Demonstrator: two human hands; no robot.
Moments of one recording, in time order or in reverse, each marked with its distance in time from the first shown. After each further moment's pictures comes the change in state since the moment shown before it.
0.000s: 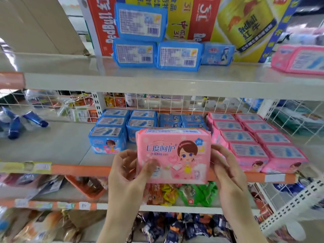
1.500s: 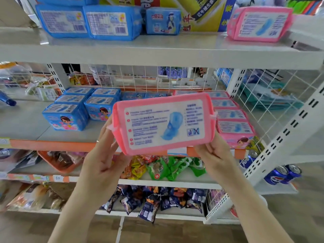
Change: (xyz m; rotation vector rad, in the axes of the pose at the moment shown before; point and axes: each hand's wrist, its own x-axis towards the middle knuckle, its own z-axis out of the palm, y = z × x) left_hand -0.078 -0.009 0.149 0.253 -0.321 0.312; right_hand 0.023 -0.023 -0.194 -0.224 -0.367 -0.071
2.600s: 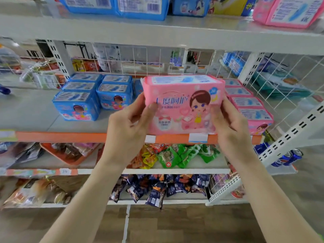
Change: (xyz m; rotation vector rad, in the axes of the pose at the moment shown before) left_hand 0.045 -0.032 -0.079 0.070 0.037 -0.111; right_hand 0.037 -0.030 0.091 -0.145 0.283 0.057
